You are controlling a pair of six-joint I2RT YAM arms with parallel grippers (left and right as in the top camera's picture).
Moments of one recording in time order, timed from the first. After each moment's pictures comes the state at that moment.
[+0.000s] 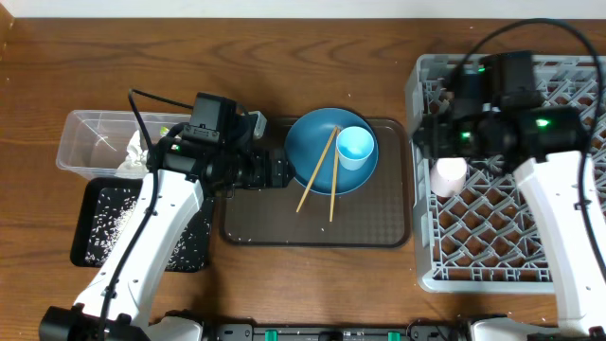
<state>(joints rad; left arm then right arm) -0.23 1.42 1.12 -0.89 0.43 -0.28 0.17 1.46 1.46 -1.10 -0.27 0.13</state>
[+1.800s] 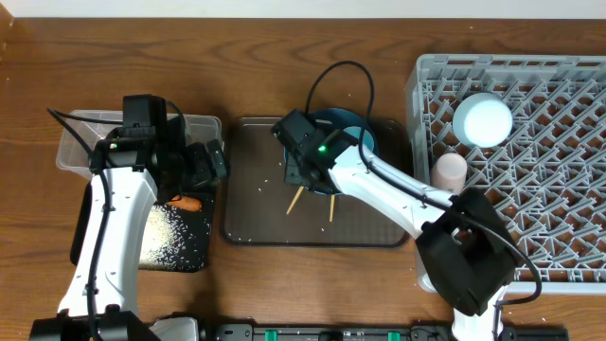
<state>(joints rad) 0.08 1.42 1.12 -1.00 0.26 -0.30 0.77 1.99 1.46 -0.71 0.06 0.87</state>
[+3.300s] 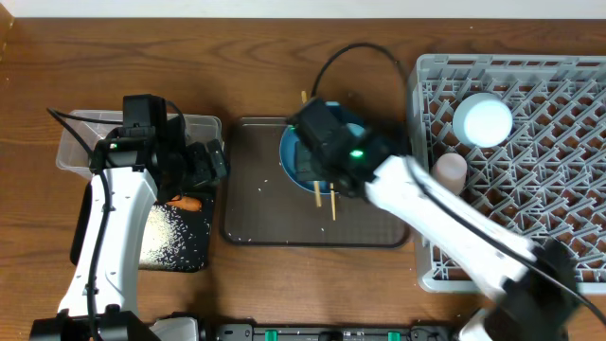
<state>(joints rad) 0.08 1.42 1.12 -1.00 0.26 -0.30 0.76 1.69 1.47 -0.83 0.08 0.69</state>
